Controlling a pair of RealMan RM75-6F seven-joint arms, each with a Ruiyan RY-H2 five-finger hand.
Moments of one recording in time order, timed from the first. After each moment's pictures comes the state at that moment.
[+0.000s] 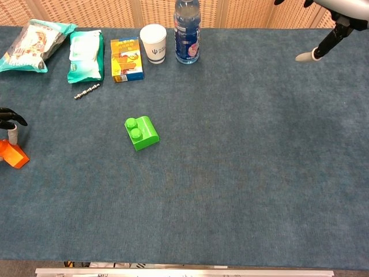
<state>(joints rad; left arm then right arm) -0.45 -1.25 0.25 -1.00 1.76 1.10 -0.40 0.72 -0.96 0.14 -1.89 -1.18 0.95 -0.28</state>
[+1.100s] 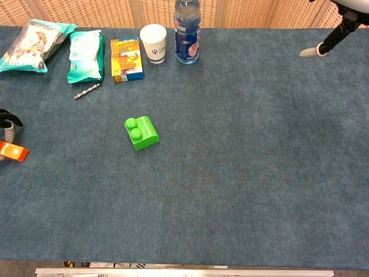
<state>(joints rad) -0.41 -1.32 0.23 -0.90 1.70 1.09 -0.48 0.70 -0.94 0.16 -1.90 -1.19 0.96 -0.27</state>
